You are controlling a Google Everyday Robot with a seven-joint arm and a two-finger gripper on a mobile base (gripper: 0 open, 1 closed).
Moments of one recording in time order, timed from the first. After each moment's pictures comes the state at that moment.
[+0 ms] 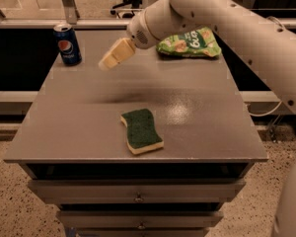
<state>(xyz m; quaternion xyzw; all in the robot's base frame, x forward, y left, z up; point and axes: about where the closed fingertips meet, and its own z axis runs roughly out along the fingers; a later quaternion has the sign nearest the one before) 0.684 0.065 0.927 -0.51 0.72 0.21 0.41</state>
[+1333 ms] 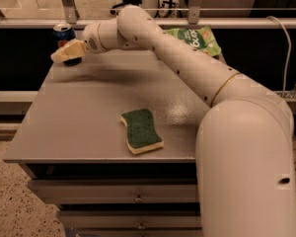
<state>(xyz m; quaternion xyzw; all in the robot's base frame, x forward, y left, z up) 0.773 0.221 0.898 -0.46 0.67 0.31 0.50</state>
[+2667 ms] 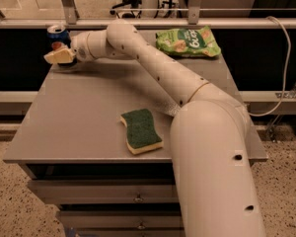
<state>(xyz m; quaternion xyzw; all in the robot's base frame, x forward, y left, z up) 0.790 0.276 0.863 -0.47 0.64 0.36 0.50</state>
